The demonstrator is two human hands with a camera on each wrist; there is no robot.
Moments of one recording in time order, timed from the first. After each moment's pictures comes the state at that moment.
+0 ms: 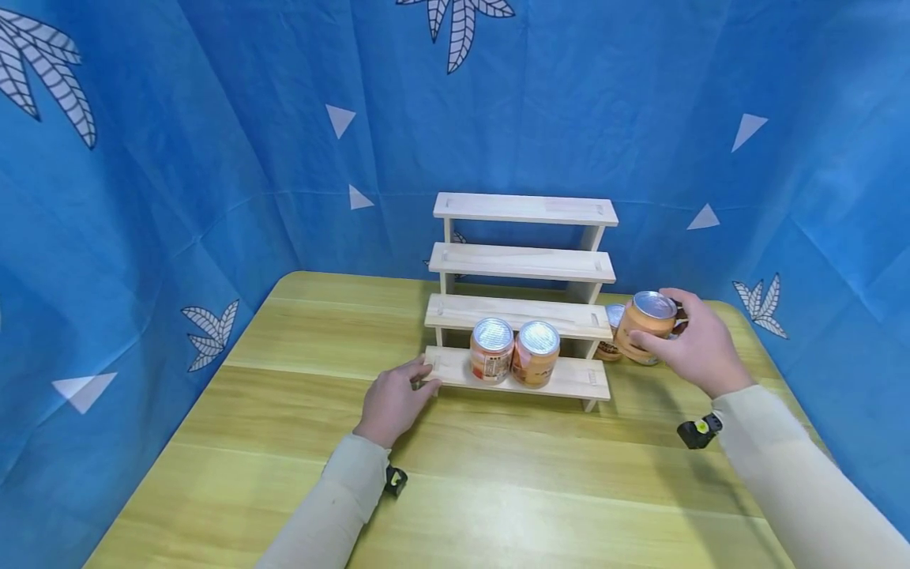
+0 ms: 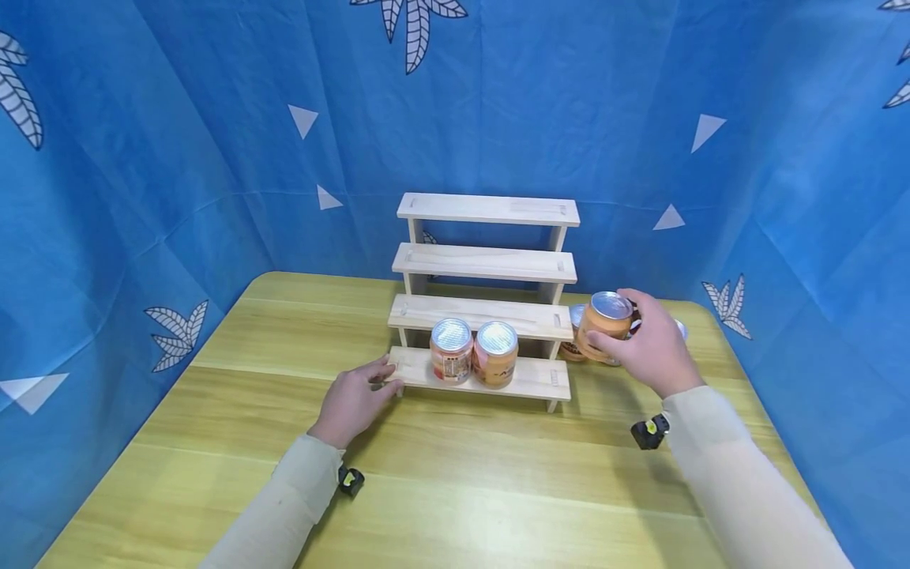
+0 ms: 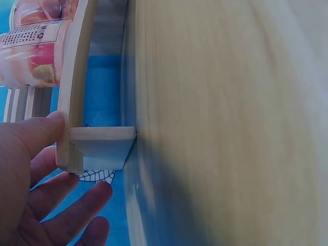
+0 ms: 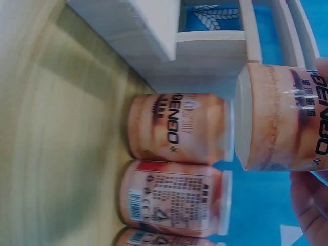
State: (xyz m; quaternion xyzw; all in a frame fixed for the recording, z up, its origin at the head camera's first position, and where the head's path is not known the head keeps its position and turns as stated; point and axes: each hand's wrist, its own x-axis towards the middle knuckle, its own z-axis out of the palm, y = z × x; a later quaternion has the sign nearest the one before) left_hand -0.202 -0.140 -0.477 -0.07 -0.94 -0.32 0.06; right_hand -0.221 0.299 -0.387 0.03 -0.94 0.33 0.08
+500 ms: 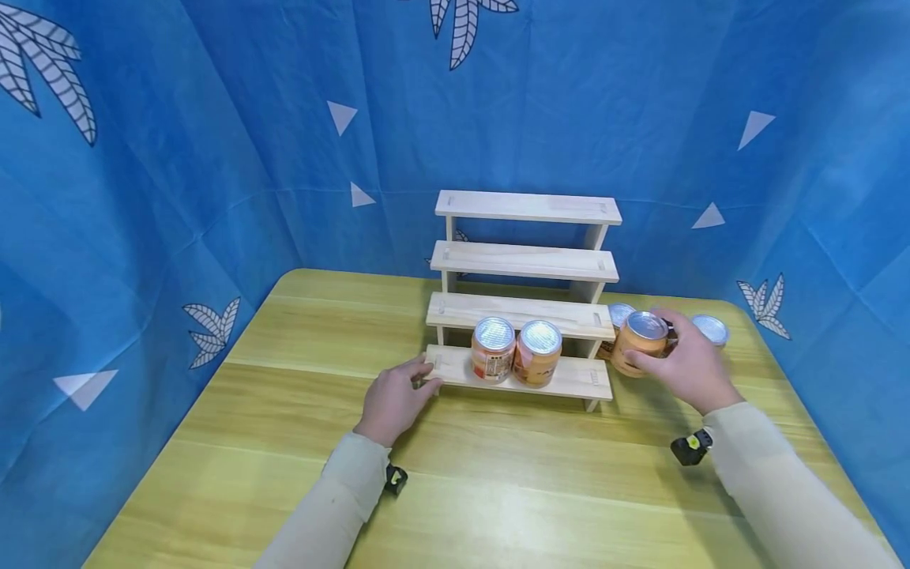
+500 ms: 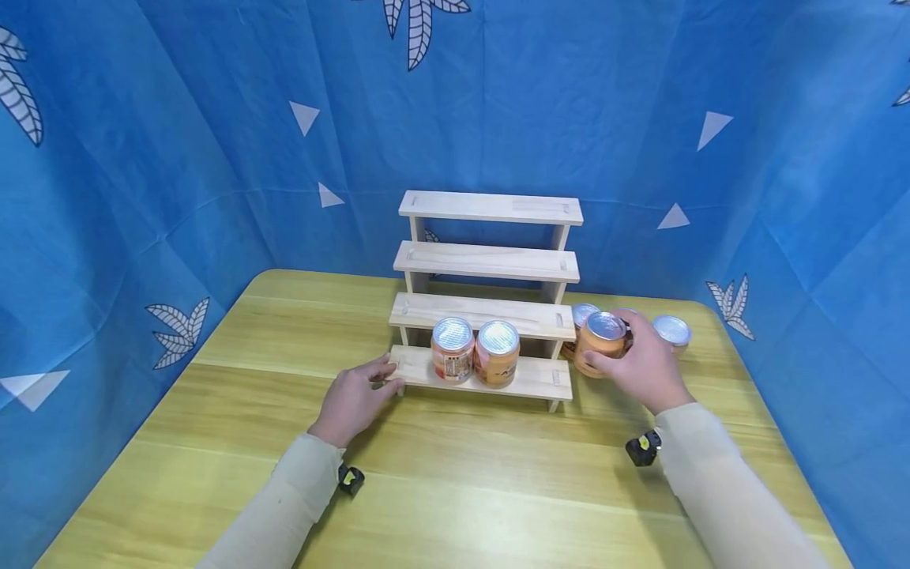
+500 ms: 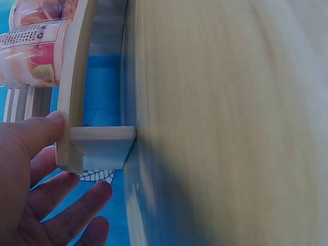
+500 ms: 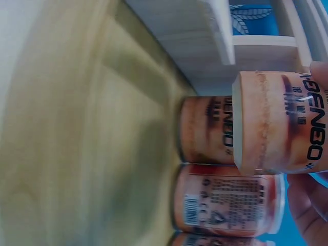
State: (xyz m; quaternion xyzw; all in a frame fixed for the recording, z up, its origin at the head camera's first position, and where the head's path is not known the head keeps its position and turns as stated) left_hand -0.202 -0.141 -0.478 -0.07 -0.94 -0.32 0.06; right_hand -0.218 0.299 -0.425 0.04 -0.94 0.33 0.07
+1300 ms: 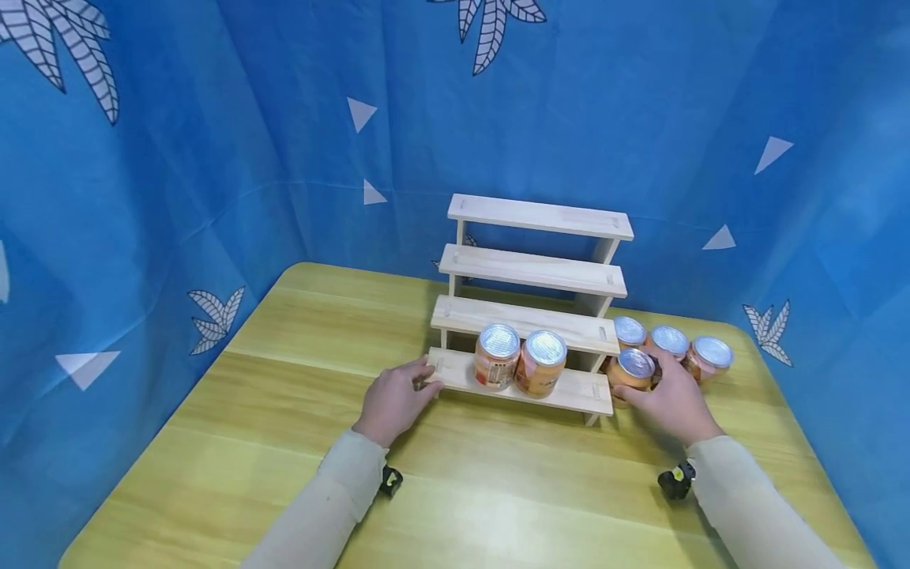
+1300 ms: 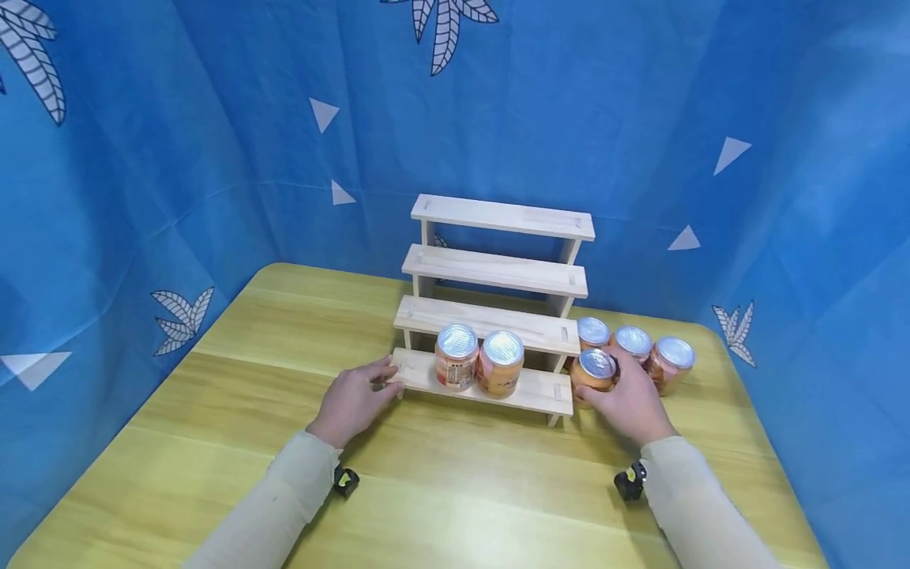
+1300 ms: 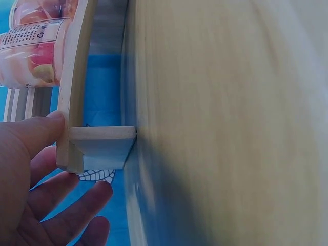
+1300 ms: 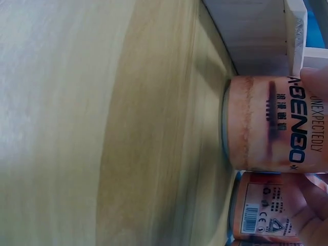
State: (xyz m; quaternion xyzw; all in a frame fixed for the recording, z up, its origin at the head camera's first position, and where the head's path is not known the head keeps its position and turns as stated) left_hand -0.201 -0.141 -0.474 -0.07 -0.94 -0.33 0.04; right_hand -0.221 0.295 -0.463 0.05 -0.95 0.32 0.04
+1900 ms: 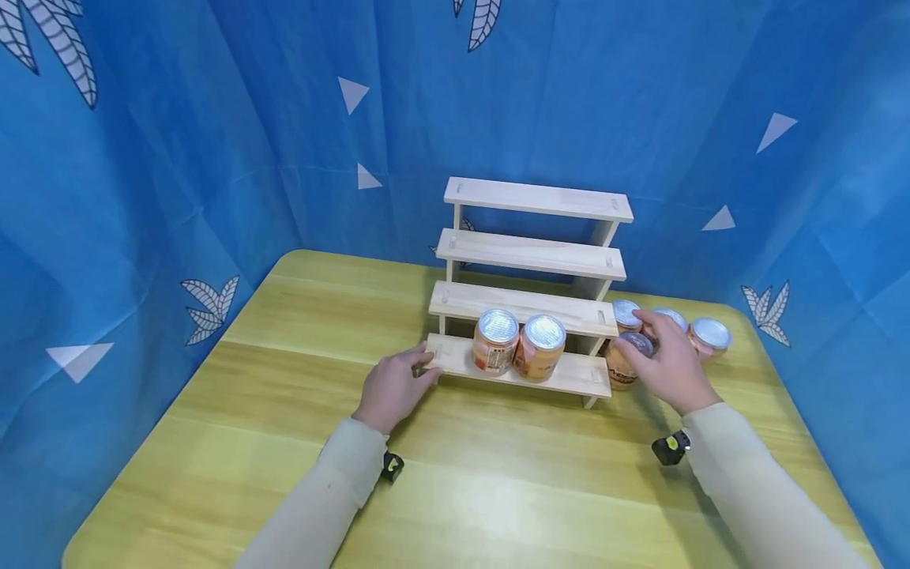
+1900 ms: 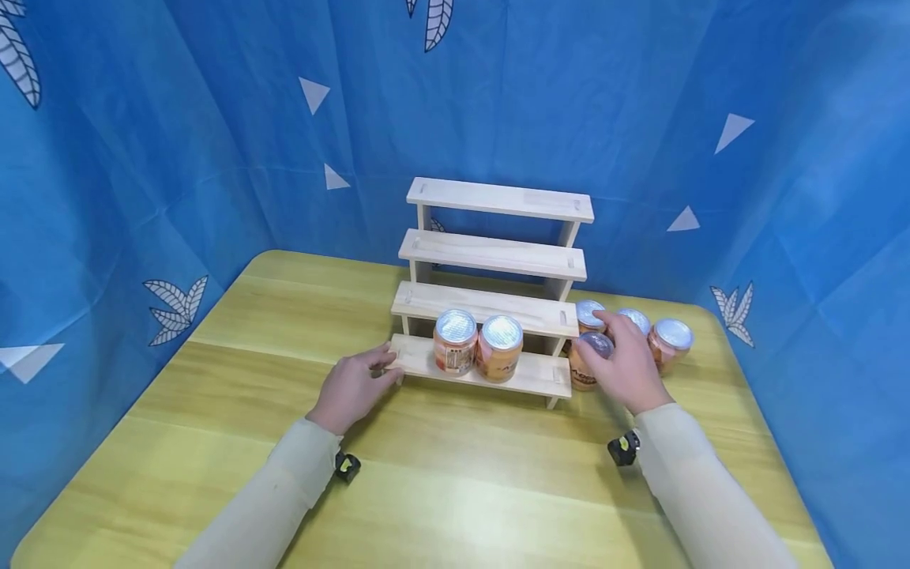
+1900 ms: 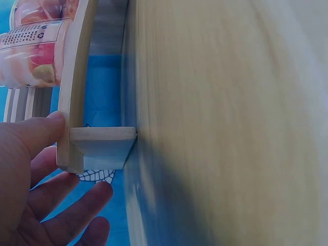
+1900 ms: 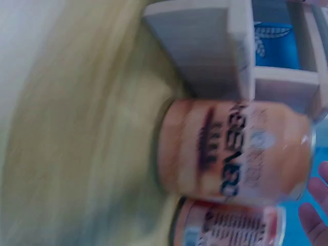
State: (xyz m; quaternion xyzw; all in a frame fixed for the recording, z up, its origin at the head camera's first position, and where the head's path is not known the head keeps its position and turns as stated) left_hand -0.203 -0.141 -0.475 -0.07 -0.94 -0.32 0.04; right_hand -0.224 0.278 -0.433 0.10 -0.94 0.32 0.10
